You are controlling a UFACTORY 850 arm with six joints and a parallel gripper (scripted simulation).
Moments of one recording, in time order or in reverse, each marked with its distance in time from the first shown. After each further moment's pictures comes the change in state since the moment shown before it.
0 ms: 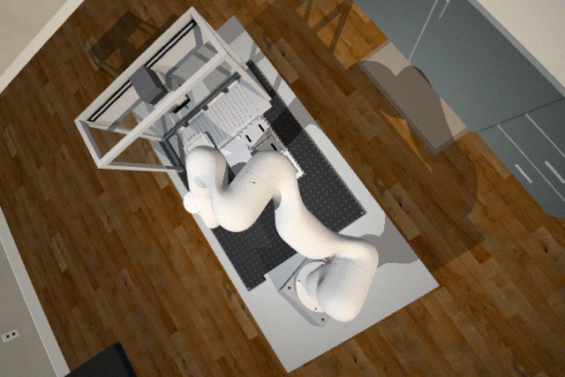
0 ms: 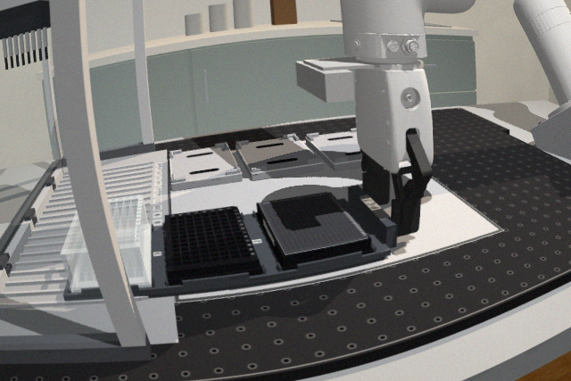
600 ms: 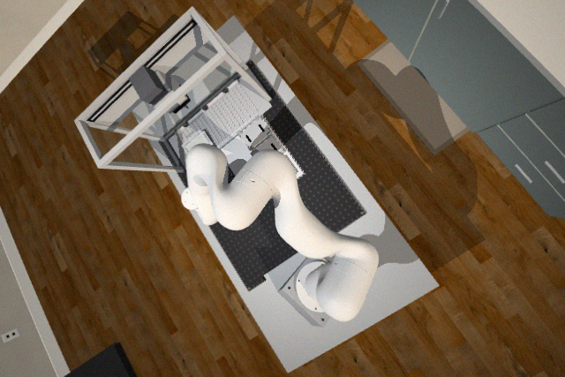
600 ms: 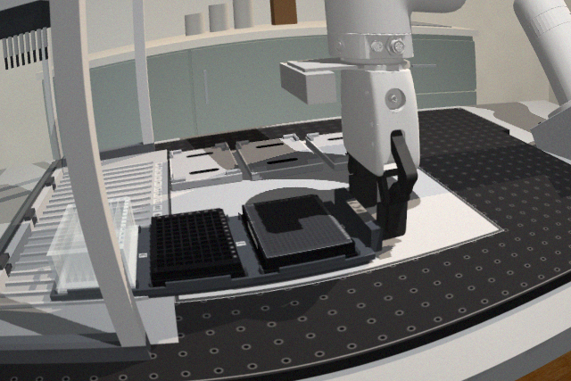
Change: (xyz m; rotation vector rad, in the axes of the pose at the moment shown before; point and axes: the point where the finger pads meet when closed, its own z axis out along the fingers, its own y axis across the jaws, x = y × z) arm 0.016 0.000 0.000 0.000 0.000 0.000
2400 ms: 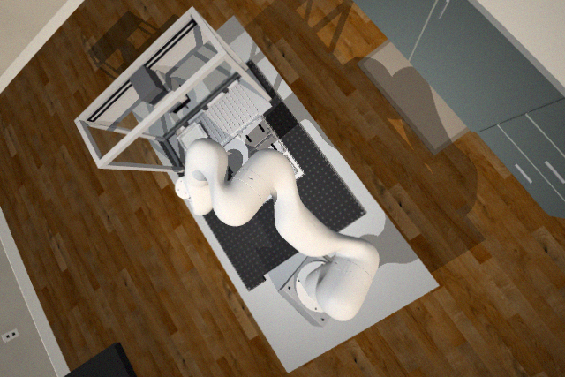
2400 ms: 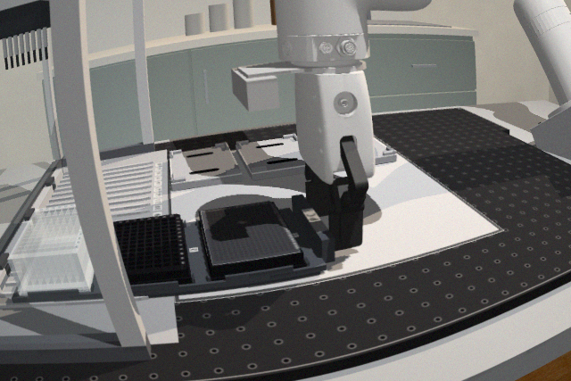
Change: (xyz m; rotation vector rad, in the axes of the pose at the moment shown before) arm 0.048 0.000 0.000 0.000 0.000 0.000
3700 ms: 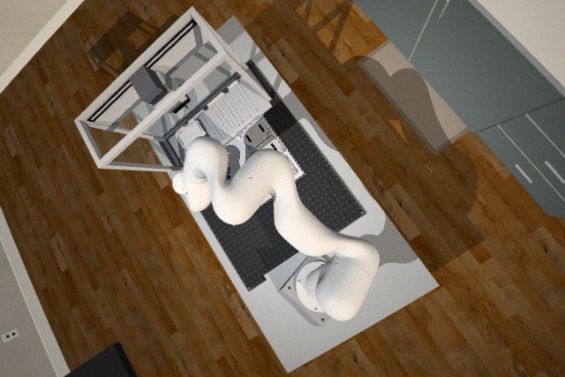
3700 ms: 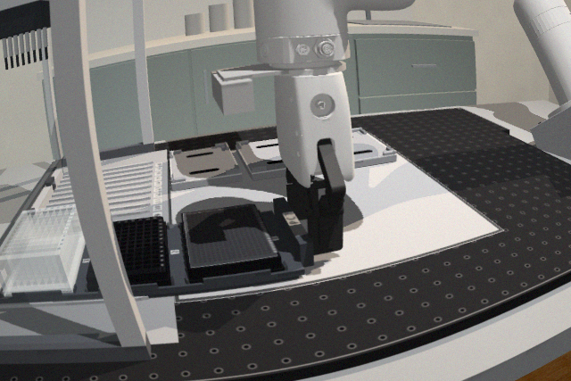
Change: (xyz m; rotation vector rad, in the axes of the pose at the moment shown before) arm 0.020 0.000 0.000 0.000 0.000 0.000
